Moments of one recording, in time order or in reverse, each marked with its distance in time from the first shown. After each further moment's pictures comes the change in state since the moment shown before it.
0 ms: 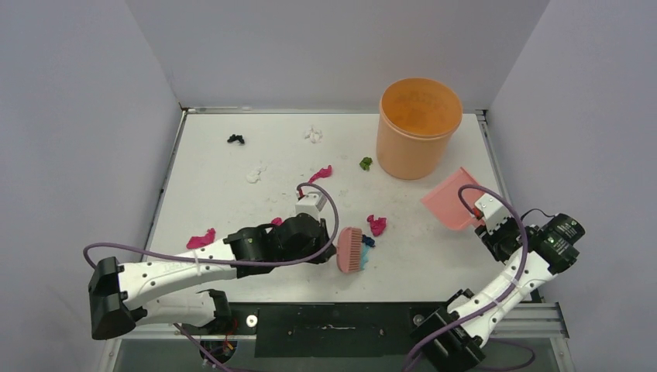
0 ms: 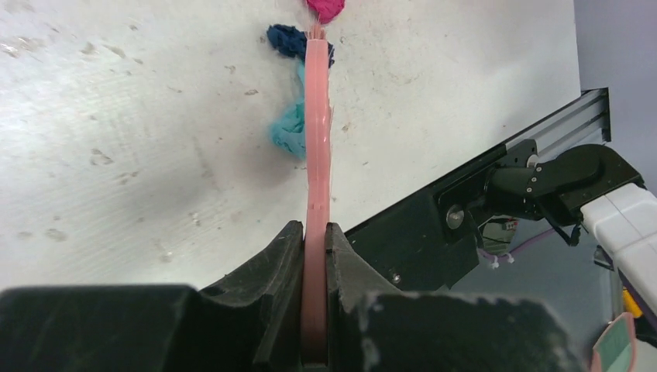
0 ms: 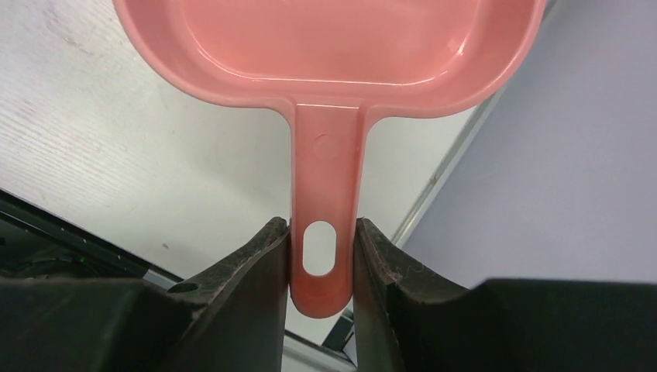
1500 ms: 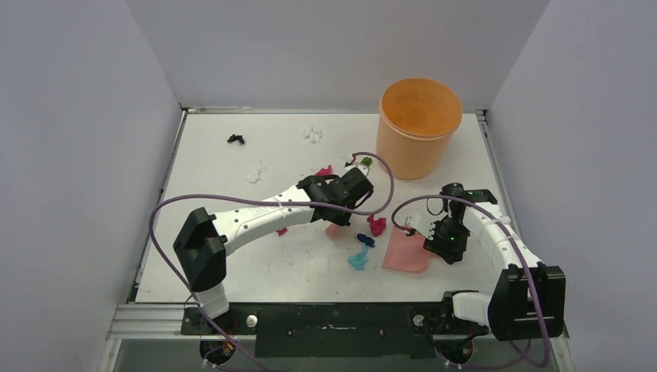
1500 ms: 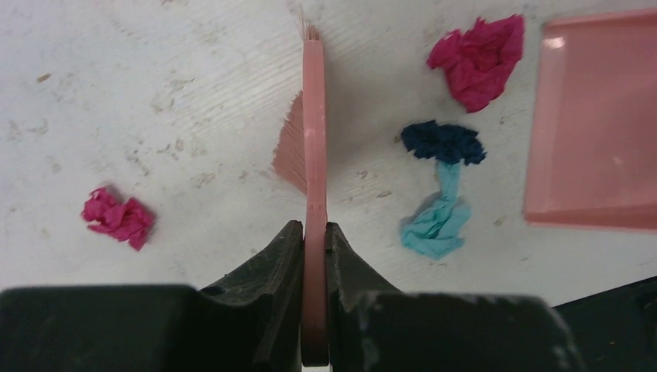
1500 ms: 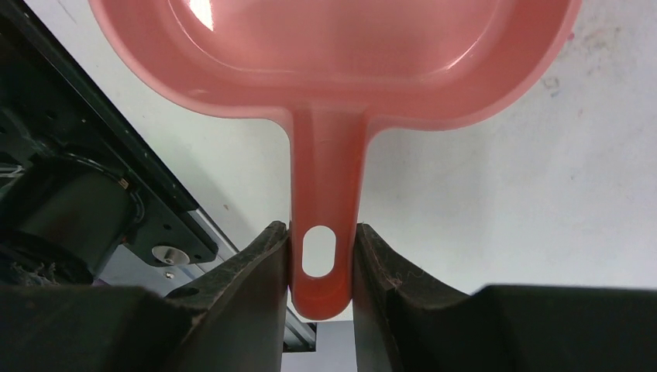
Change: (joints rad) left arm 0.165 0.585 0.628 -0.439 -0.120 0.431; right arm 1.014 0.395 -0.153 0.174 0.652 0.420
